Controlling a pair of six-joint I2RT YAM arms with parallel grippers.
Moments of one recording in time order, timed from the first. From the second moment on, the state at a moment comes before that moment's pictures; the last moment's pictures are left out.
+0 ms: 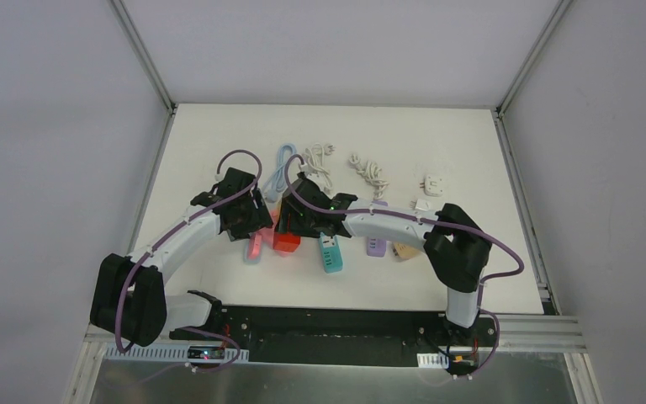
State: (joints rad) left arm -0.34 1.25 0.77 -0.60 -0.08 -0.71; right arm 1.07 1.88 1.37 -0.38 0.13 0.99
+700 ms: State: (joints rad) left arm -0.34 1.25 0.76 -0.60 -0.12 -0.72; right arm 1.08 1.90 1.45 -0.47 0.13 0.95
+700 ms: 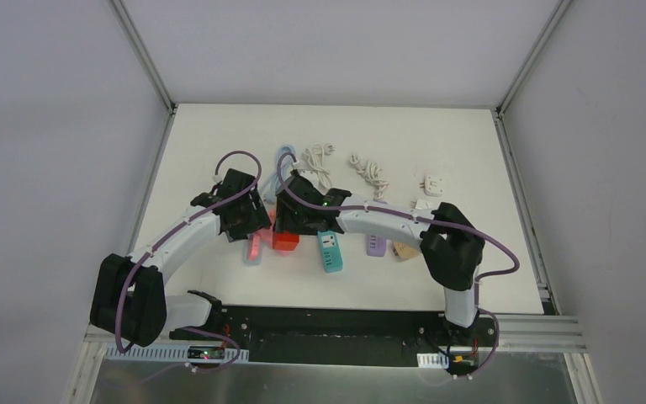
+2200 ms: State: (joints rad) left arm -0.32 1.28 0.74 -0.53 -0.07 -0.72; right arm 1.03 1.89 1.43 -0.48 0.05 0.91
